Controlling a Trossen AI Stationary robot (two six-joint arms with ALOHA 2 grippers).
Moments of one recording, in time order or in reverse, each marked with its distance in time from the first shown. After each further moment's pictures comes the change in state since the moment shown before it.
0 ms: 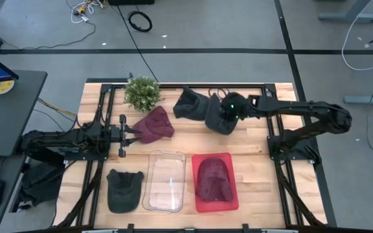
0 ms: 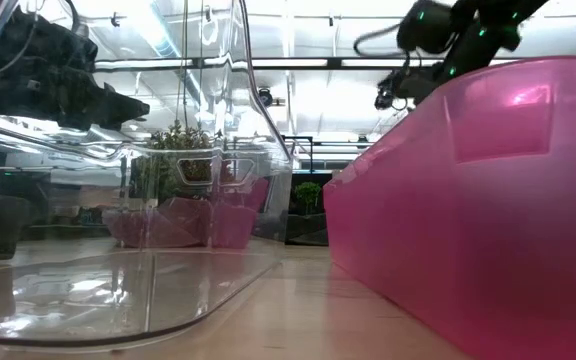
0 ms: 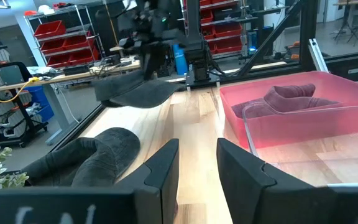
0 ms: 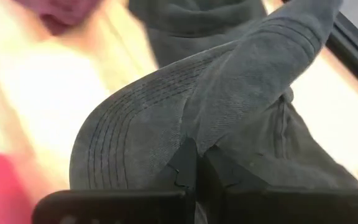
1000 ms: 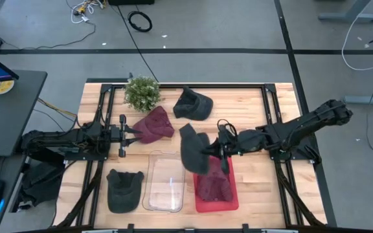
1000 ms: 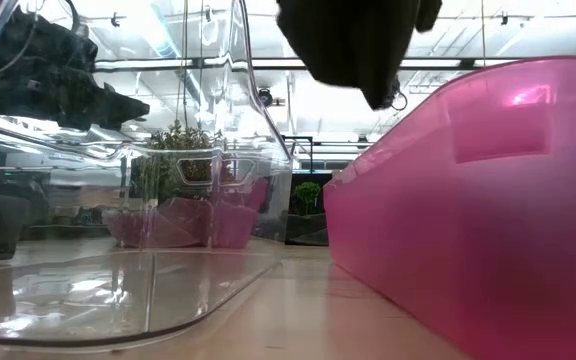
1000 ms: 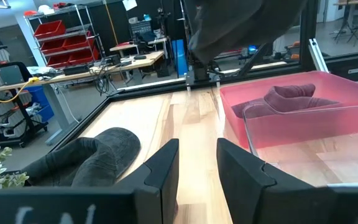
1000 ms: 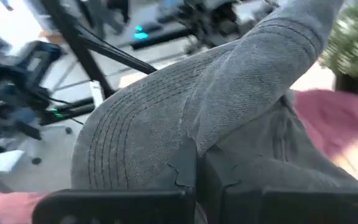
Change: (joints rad) left arm 0.000 0.000 0.000 0.000 0.000 0.000; right arm 0.634 -0.017 0.071 0.547 0.124 0.128
